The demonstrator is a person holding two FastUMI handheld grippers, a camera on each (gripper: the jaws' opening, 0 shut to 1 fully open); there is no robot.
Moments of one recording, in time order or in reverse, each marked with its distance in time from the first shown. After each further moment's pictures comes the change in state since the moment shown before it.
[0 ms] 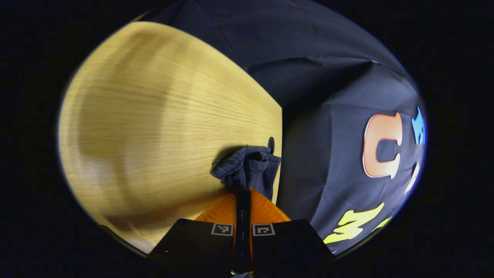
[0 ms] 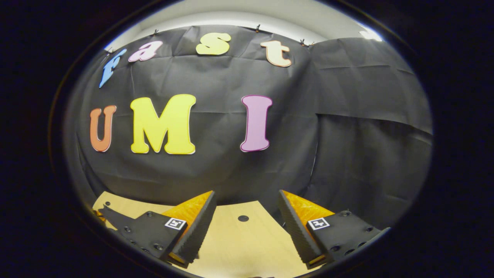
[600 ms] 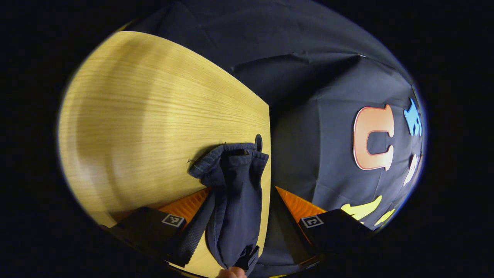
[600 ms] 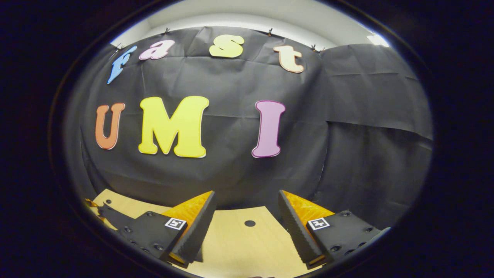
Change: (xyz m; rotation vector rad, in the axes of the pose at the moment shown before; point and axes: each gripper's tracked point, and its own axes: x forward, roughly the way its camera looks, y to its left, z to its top) left arm 0.008 -0.008 0.003 -0.078 0.036 -0.063; right arm 0.006 0.034 0.005 -0.030 -0.035 0.039
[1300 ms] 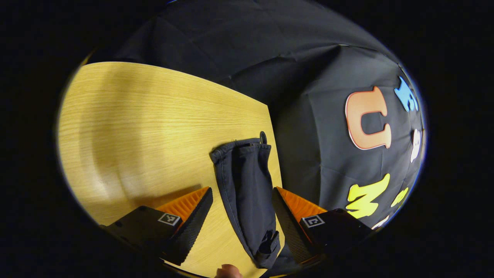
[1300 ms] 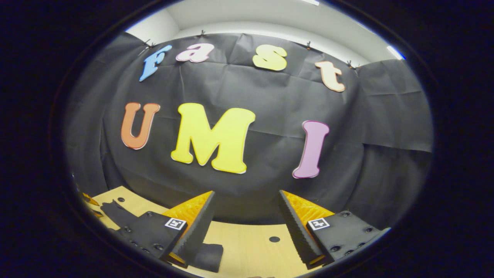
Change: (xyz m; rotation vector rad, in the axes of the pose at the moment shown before) left arm -0.072 0.023 -0.003 0.194 -0.026 0.090; right arm 0.011 0.103 0.027 -0.097 -0.115 0.187
